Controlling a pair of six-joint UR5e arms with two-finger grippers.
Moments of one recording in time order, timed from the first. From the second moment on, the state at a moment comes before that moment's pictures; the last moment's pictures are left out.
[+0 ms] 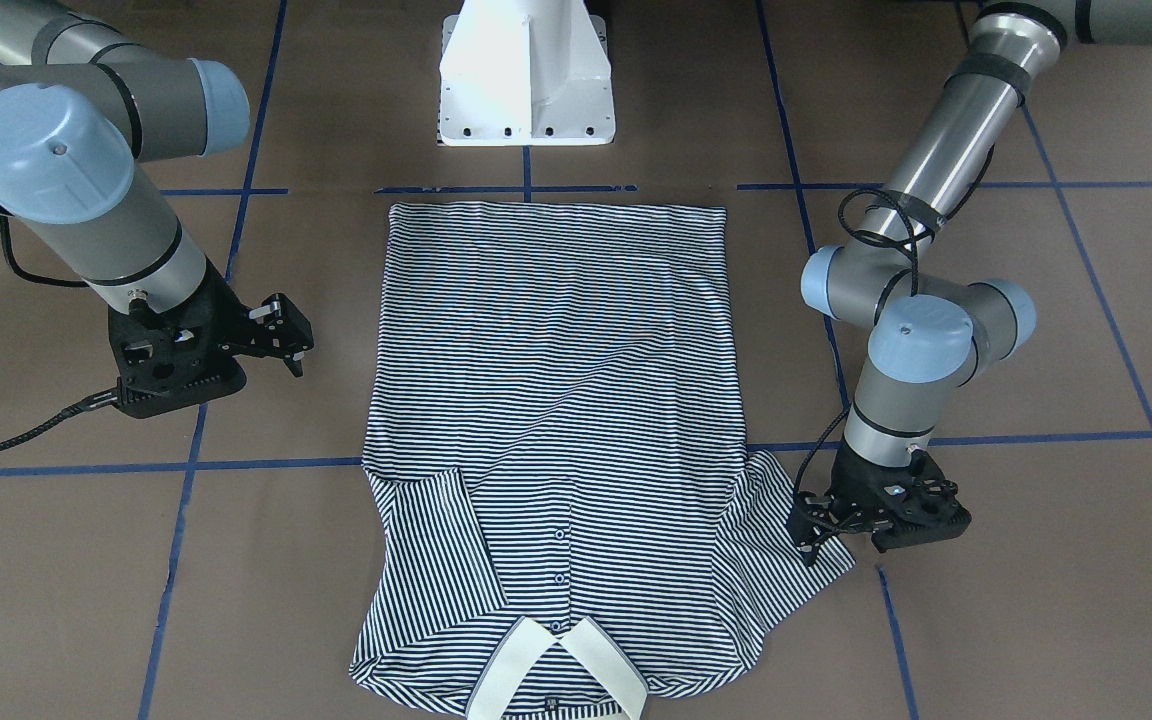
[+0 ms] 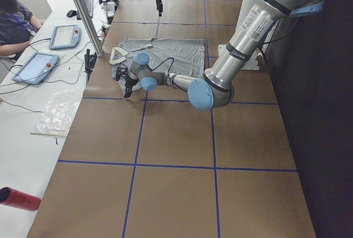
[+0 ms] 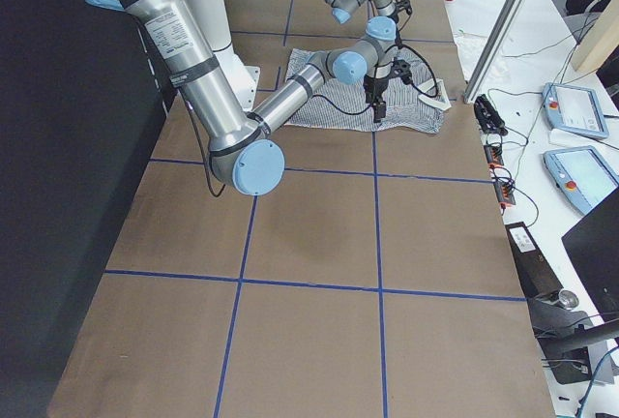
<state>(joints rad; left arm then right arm) -0.84 -2.23 -1.02 -2.35 -1.71 -1.14 0.90 -1.03 1.72 -1.61 2.11 0.64</state>
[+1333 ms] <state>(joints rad) -0.84 -2.30 -1.06 -2.26 -1.71 -1.20 0.90 -1.03 1.71 -1.61 2.11 0.65</state>
